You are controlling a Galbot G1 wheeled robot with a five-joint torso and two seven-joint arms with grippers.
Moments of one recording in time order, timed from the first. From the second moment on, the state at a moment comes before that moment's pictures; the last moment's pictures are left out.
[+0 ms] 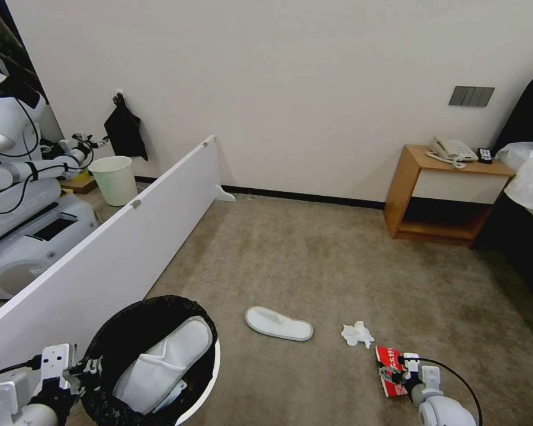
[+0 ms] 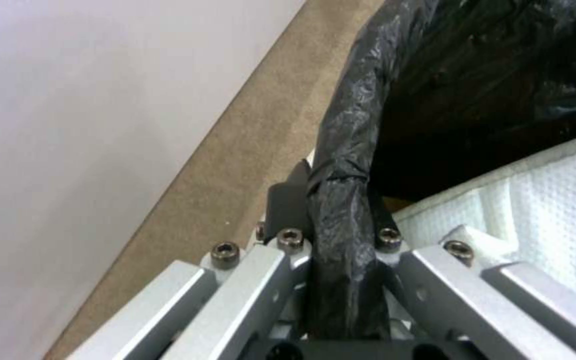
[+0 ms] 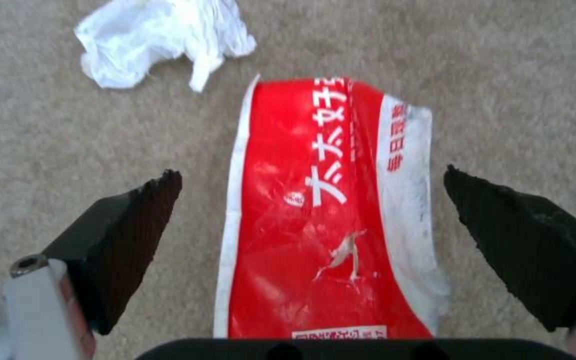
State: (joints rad) left arm 1.80 -1.16 -0.96 -2.42 -0.79 0.71 -0.27; right arm -1.12 1.27 0.61 1.18 0.21 -0.32 -0.07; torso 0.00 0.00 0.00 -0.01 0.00
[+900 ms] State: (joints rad) left arm 1.79 -1.16 -0.97 -2.41 -0.80 0.71 -0.27; right arm -1.07 1.28 0.64 1.09 0.20 -0.31 -0.07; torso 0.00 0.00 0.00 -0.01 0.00
